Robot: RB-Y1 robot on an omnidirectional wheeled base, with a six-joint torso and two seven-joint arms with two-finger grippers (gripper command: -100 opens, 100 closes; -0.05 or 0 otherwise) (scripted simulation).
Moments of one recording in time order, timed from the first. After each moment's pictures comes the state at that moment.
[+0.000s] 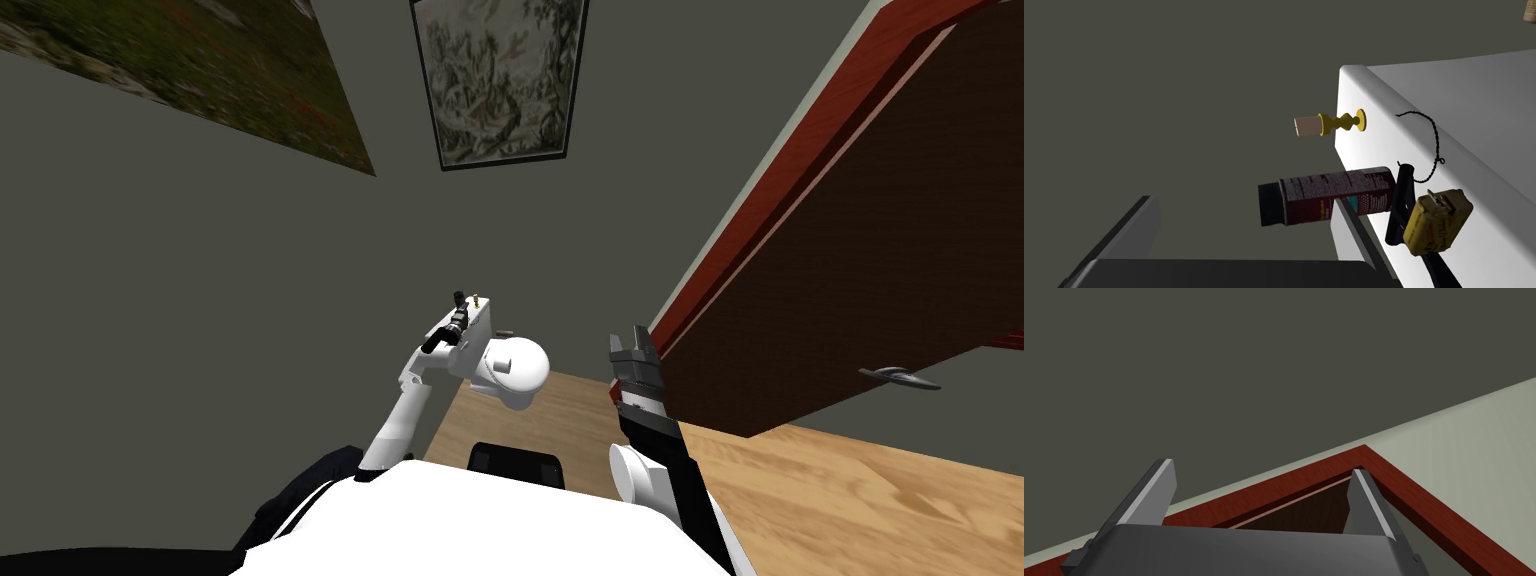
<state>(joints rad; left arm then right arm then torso) -0.13 0.17 0.13 -1.69 0.17 0.33 -0.14 0.53 0.05 0.01 -2.23 -0.04 -0.38 0.00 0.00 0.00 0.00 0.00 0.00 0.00</state>
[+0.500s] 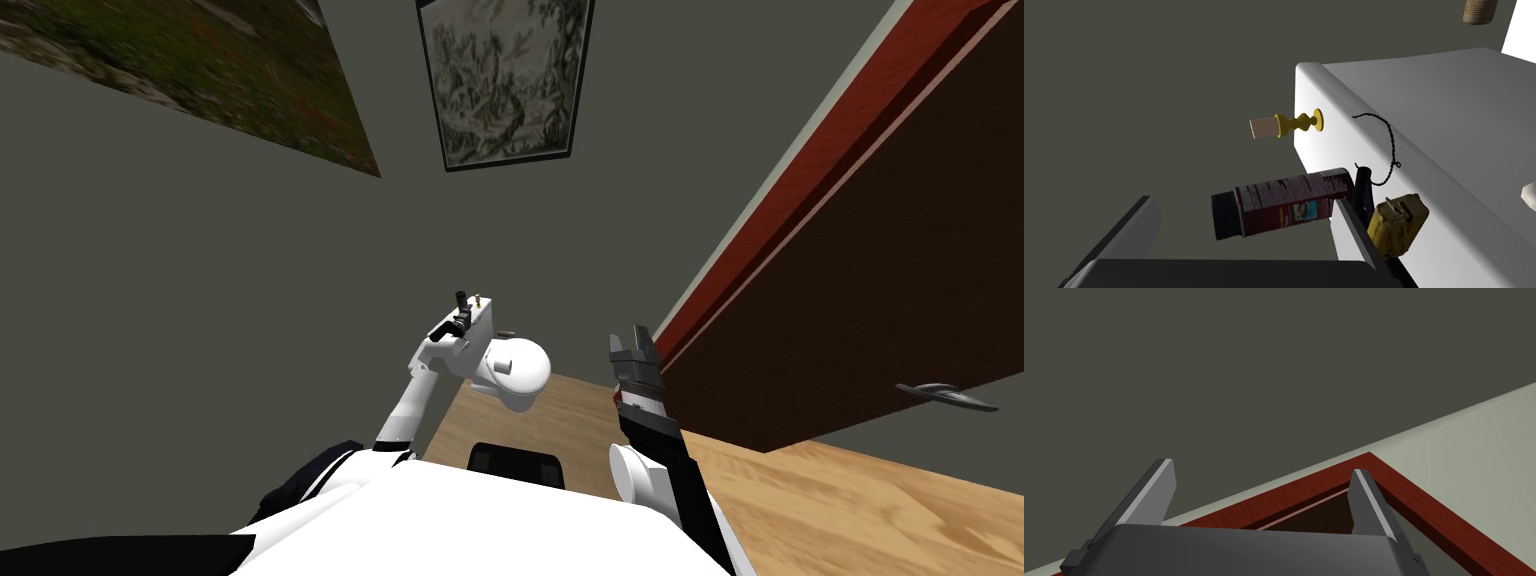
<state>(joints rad) -0.25 0.17 0.15 -1.56 0.18 0.46 -0.15 0.53 0.05 0.01 -2.23 -0.04 -0.38 0.00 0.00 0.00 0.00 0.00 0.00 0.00</state>
